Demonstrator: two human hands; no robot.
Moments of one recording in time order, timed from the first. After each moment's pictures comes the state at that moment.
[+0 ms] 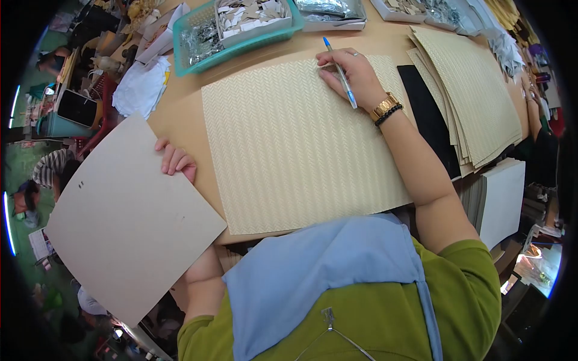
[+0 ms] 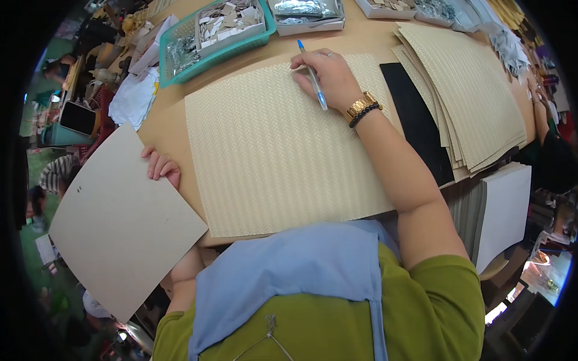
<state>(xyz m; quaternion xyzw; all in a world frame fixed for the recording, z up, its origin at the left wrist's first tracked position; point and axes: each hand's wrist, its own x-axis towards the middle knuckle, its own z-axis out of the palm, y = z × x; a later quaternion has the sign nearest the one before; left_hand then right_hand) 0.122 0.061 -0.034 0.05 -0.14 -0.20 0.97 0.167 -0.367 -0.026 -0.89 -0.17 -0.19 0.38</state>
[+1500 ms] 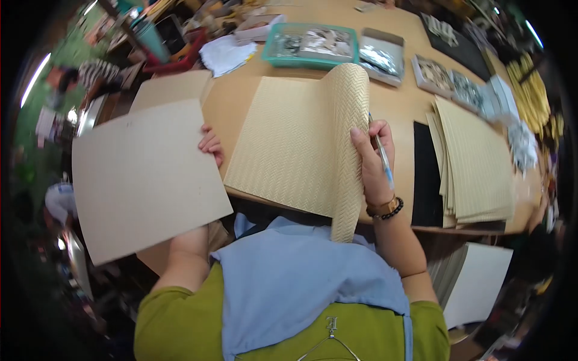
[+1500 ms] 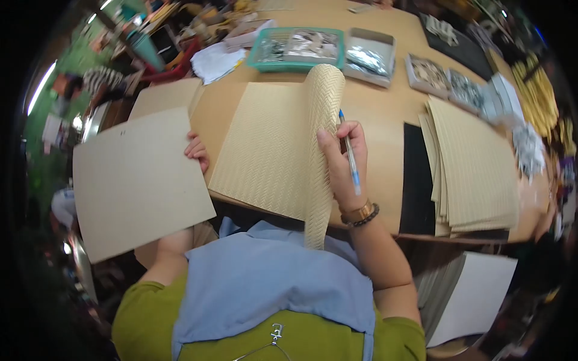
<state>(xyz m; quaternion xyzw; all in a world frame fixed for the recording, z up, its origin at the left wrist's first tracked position) 0.022 0.070 -0.036 -0.02 -0.15 -0.16 0.98 0.022 -0.312 0.070 -0.53 -0.04 -0.02 0.85</state>
